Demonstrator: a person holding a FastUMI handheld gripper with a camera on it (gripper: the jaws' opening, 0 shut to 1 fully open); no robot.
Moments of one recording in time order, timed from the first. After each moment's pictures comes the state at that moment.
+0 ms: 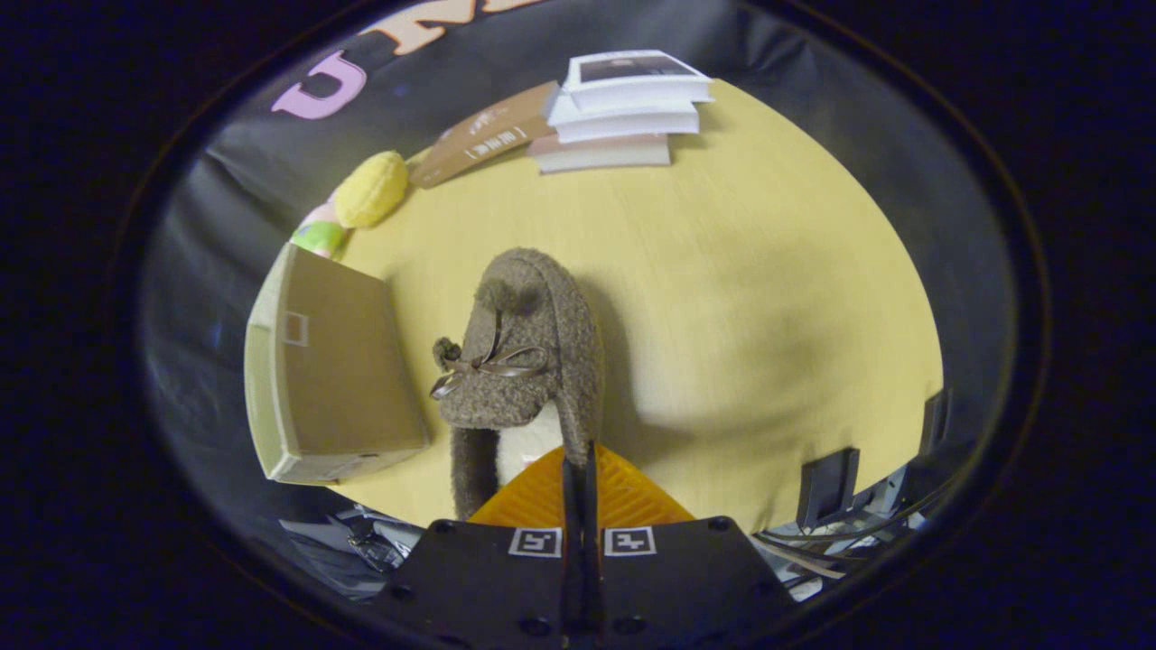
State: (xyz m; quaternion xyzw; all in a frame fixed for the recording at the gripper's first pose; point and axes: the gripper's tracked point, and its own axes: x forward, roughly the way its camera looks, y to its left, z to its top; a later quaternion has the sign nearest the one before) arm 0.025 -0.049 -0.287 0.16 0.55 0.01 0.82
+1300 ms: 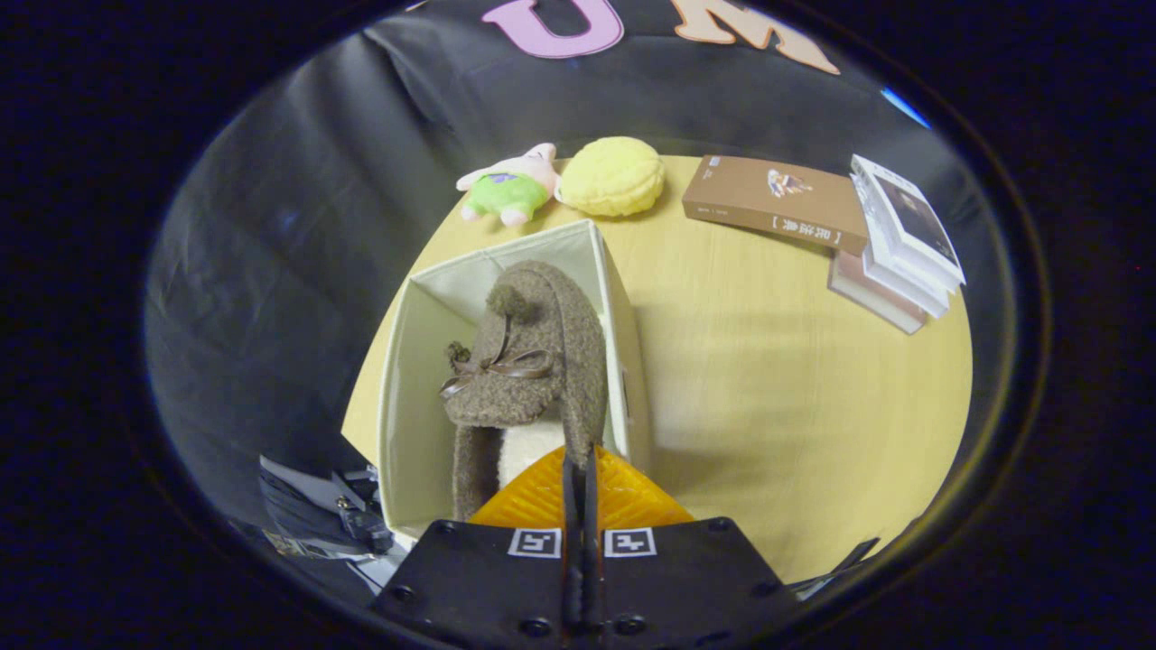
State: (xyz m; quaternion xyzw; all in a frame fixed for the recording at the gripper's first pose) arm 0.091 0.200 -0.232 0.03 0.51 0.19 0.84
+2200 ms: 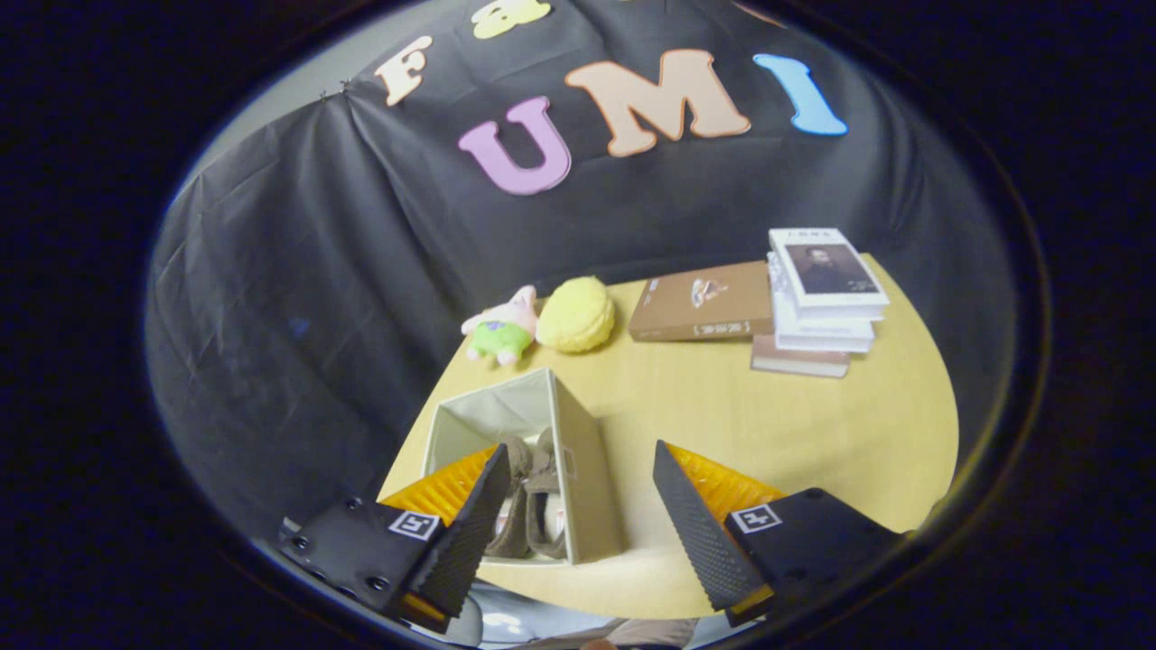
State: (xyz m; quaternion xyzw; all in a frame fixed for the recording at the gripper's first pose) arm 0.108 0.094 -0.112 0.14 0.30 0.13 0.94
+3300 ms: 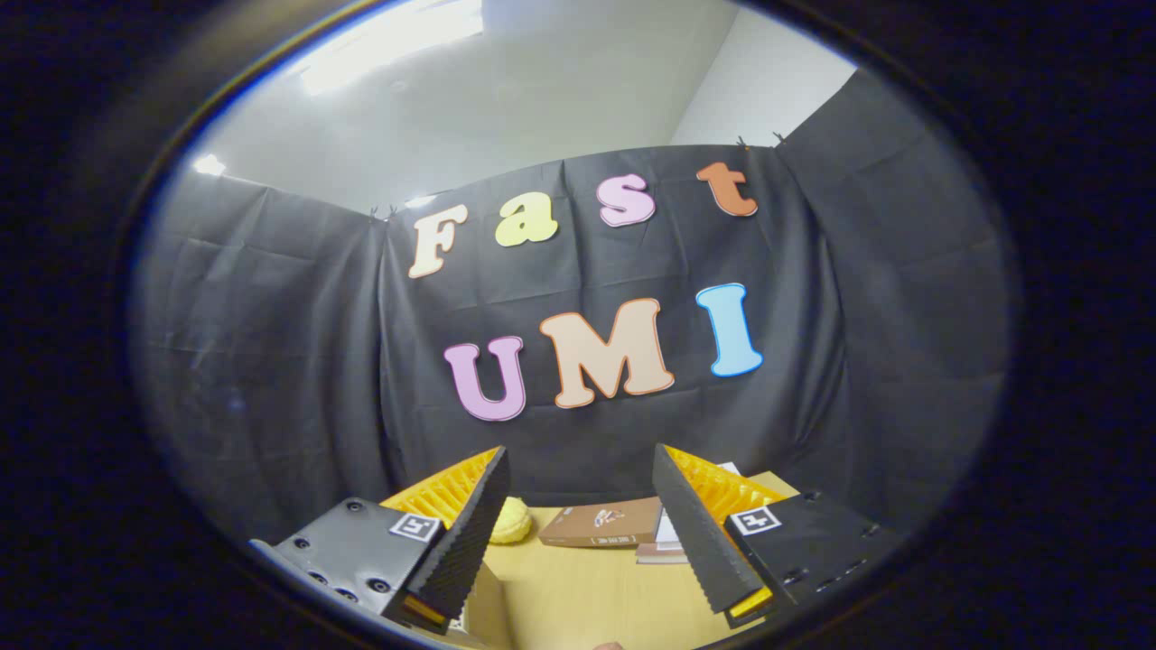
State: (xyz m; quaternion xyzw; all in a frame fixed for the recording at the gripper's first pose) arm 0.055 -0.023 0.034 0.09 -0.09 0.02 0.99
